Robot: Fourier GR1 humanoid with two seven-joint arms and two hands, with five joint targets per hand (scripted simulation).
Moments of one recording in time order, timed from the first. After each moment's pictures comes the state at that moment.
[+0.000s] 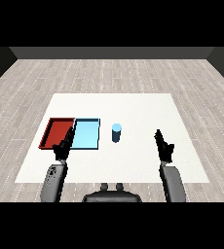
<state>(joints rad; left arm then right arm) 0.00 0.10 -0.01 -1.59 0.00 -0.01 0.00 0.02 -0.12 -0.03 -1.56 0.01 -0.03 0.03</state>
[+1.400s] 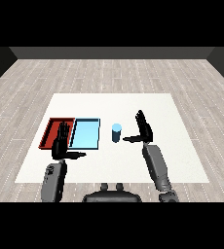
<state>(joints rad) -0.03 0.06 0.06 -1.63 0.09 -0.09 -0.38 -0.38 -0.01 -0.01 -1.24 -0.13 0.02 -0.26</state>
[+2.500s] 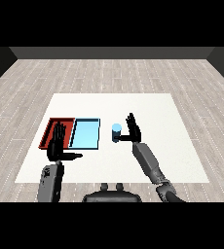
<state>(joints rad) 0.00 0.07 0.09 -1.67 0.13 -0.12 -0.37 -0.52 0.00 0.15 -0.91 -0.43 -0.11 -0.44</state>
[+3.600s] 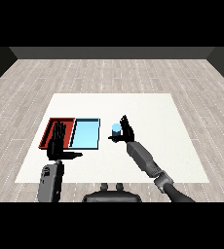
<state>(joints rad) -0.02 0.07 0.09 -1.68 0.14 -0.12 -0.34 -0.68 0.00 0.36 -0.60 -0.73 -0.13 -0.60</state>
